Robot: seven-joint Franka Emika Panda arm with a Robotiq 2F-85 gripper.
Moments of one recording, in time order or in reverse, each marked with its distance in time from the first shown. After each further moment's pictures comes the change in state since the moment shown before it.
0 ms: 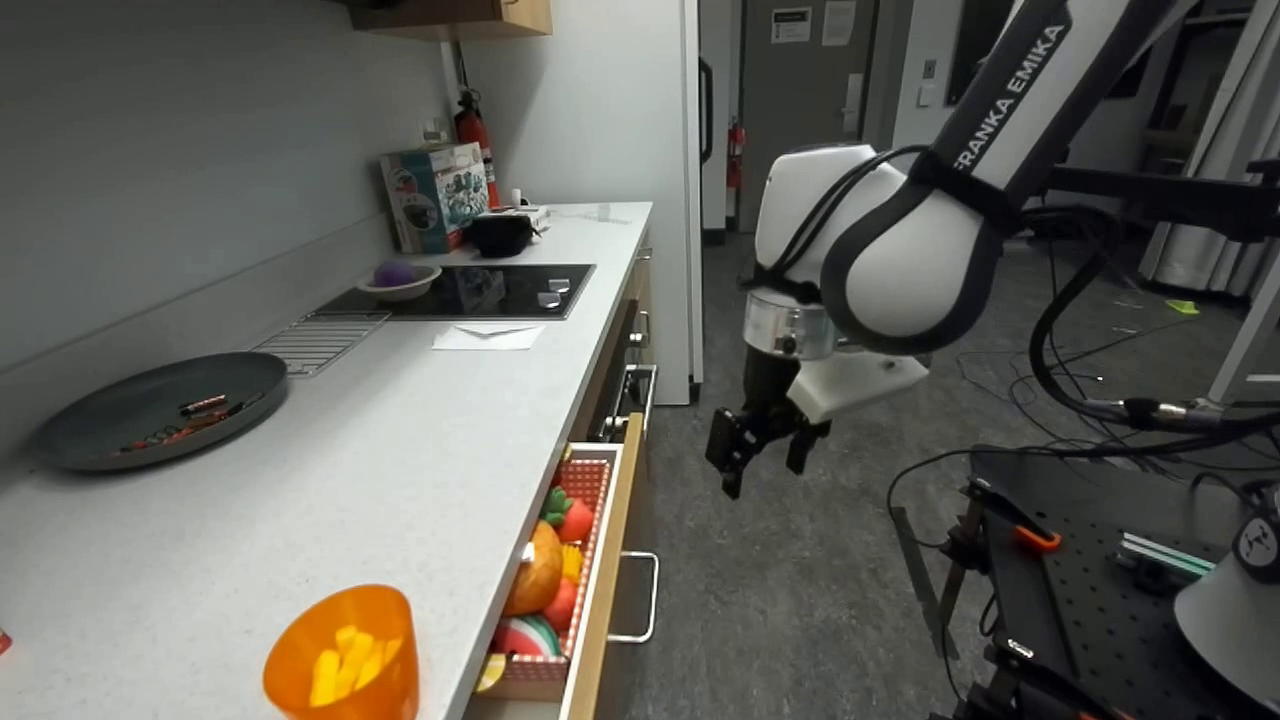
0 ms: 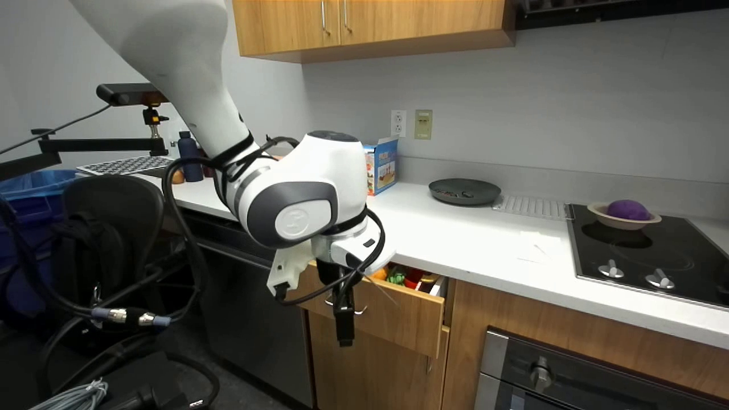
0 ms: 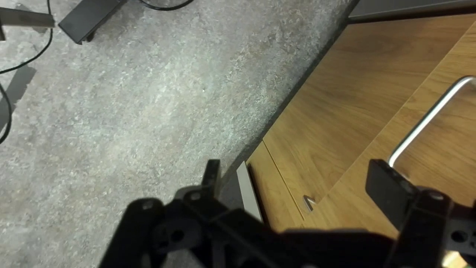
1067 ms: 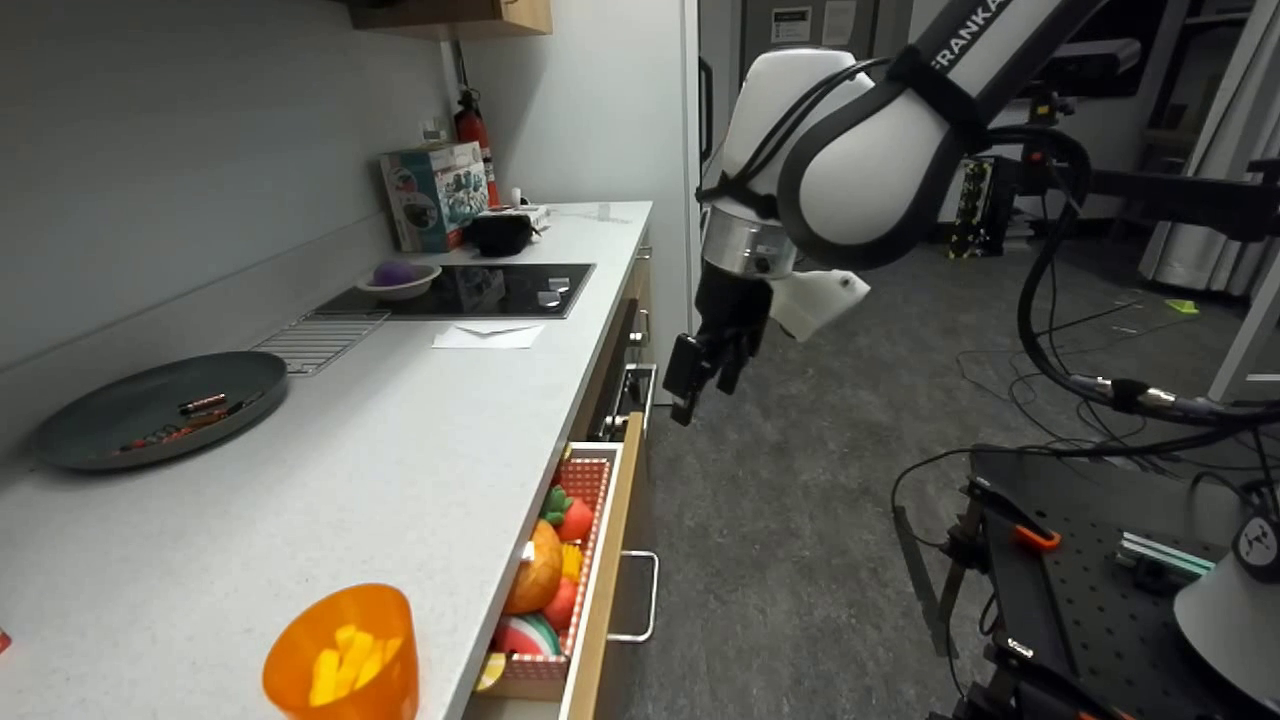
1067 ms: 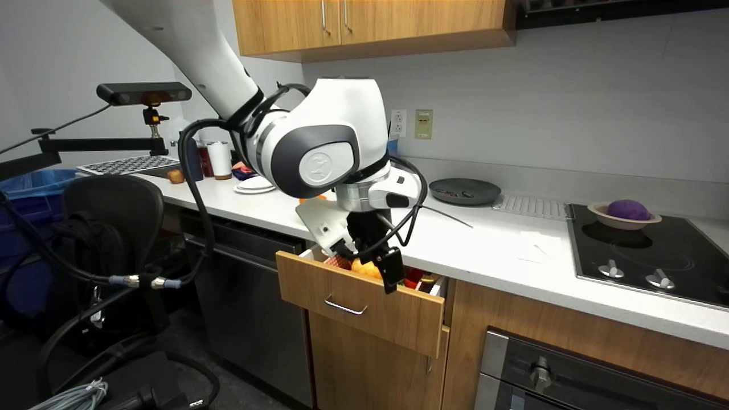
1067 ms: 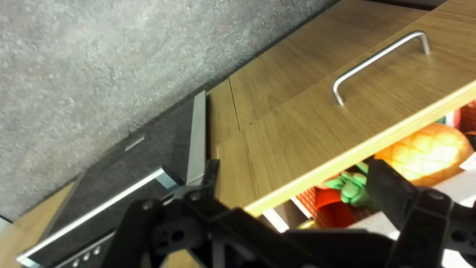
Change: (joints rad) arm 0.300 -0.075 -0.307 0.122 0.015 -0.038 -0.386
